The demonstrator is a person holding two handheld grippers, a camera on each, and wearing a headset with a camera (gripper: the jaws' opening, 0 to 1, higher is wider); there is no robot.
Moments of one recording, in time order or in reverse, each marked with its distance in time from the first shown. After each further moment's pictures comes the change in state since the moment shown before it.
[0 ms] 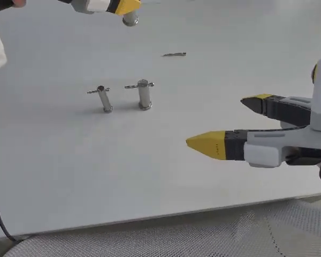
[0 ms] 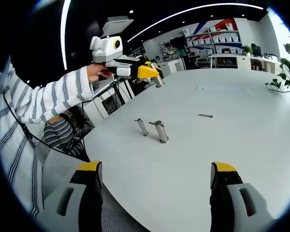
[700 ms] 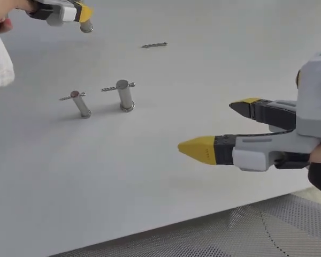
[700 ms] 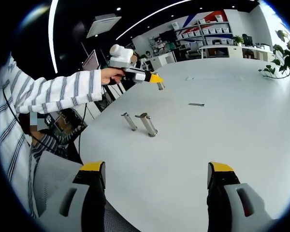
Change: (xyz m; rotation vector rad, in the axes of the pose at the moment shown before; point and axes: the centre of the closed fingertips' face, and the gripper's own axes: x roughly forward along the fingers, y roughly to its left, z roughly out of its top) left arm 0.048 0.115 -0.089 -0.267 0.128 0.236; right arm 0.017 -0.031 -0.016 0.075 0.049 -0.051
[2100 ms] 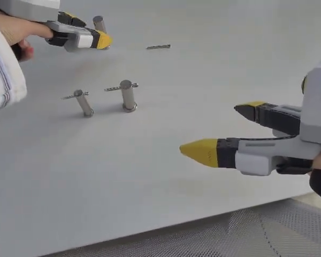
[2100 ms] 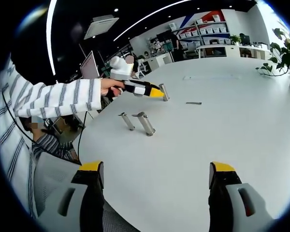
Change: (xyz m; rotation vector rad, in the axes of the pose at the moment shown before) left arm 0.042 -0.008 -0.050 -0.077 0.020 -0.015; right arm 0.005 -0.009 -0.008 0.021 -0.002 -0.015
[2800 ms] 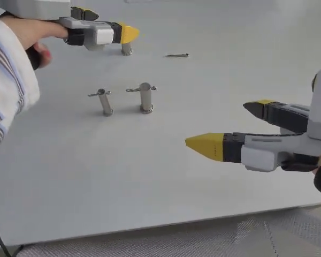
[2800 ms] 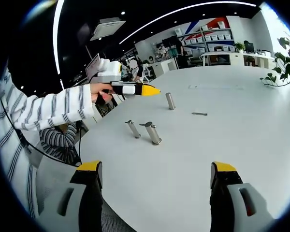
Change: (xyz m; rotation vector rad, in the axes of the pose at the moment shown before) left arm -0.057 -0.016 0.034 -0.133 -0.191 0.031; right arm 0.001 0.015 0.023 -0.047 -0.050 0.022
